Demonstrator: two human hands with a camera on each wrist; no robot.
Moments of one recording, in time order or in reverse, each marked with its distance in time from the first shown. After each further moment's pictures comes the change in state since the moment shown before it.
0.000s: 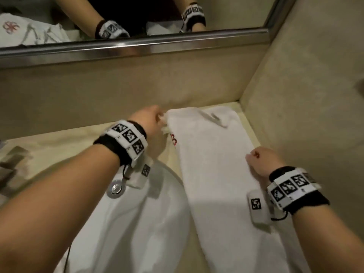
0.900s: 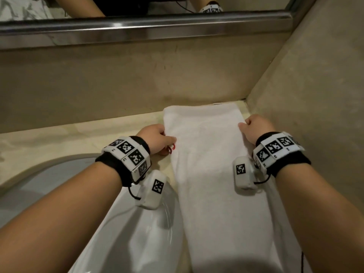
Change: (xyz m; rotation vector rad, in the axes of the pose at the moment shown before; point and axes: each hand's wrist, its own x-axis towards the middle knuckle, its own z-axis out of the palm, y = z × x) left_hand 0.011 0.011 0.049 -0.681 -0.252 -0.327; right_hand 0.088 -0.052 -0.028 0.022 0.078 0.001
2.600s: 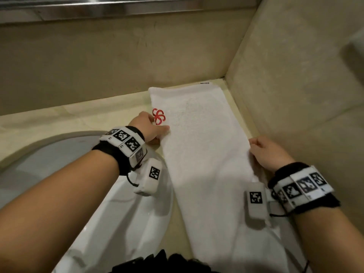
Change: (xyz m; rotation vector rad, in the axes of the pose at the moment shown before) left_hand -0.039 -0.012 0.024 0.212 0.146 -0.029; right_hand -0.125 0.097 0.019 0.301 -0.067 0.070
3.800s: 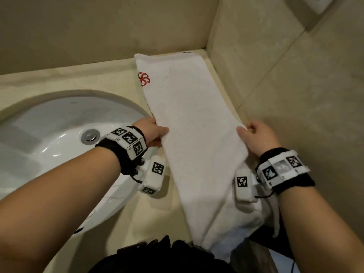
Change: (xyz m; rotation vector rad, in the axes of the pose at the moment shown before) left_hand -0.111 -0.033 0.075 -0.529 -0.233 -0.081; right_hand -0.079 0.069 0.016 0.157 0.191 -0.102
